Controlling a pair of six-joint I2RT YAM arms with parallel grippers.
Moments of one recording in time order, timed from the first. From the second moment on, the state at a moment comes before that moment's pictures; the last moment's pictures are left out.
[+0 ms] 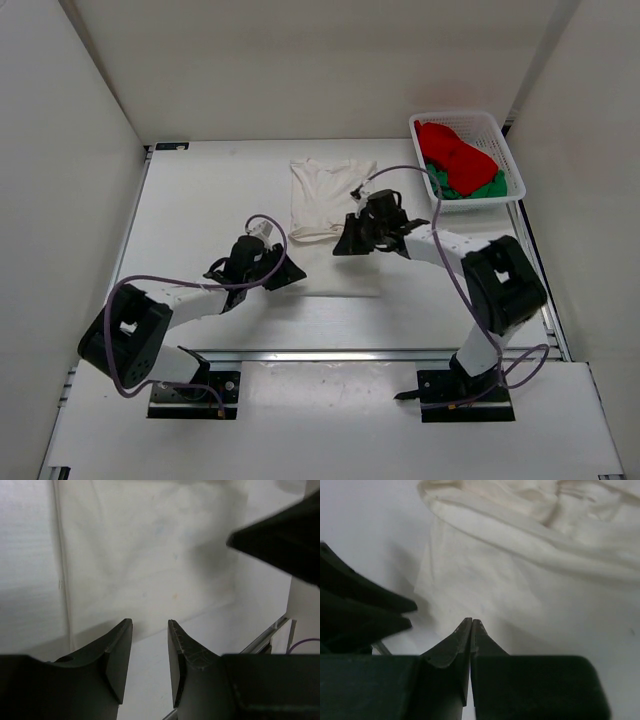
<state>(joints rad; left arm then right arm) -0.53 1.37 0.49 0.27 0.22 -0.83 0.49 1.64 0.94 -0.05 -0.45 0.47</state>
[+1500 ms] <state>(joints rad) -0.50 1.31 0.36 0.22 0.21 -0.76 0.25 1.20 0.29 0.14 -0.52 0.61</state>
